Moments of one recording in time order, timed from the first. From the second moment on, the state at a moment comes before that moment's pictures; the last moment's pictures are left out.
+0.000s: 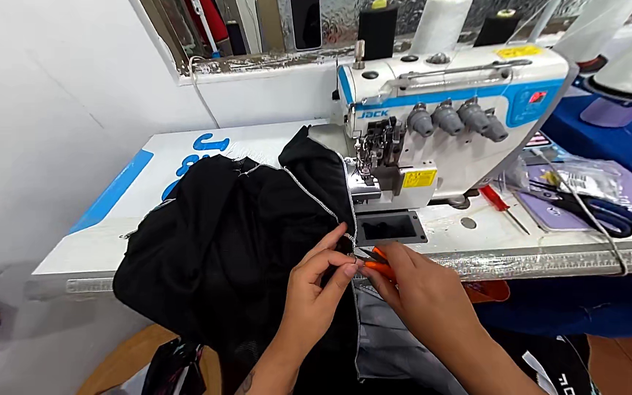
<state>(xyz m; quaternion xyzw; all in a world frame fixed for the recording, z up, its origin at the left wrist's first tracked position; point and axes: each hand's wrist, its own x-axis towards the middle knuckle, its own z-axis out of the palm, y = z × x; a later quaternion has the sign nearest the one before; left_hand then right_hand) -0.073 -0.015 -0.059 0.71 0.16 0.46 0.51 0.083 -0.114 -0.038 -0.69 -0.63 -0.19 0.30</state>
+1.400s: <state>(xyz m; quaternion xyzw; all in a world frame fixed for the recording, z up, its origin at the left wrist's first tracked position) -0.117 -0.087 -0.154 0.85 0.04 -0.12 0.52 0.102 -0.350 -0.106 -0.68 -0.50 0.52 0.12</state>
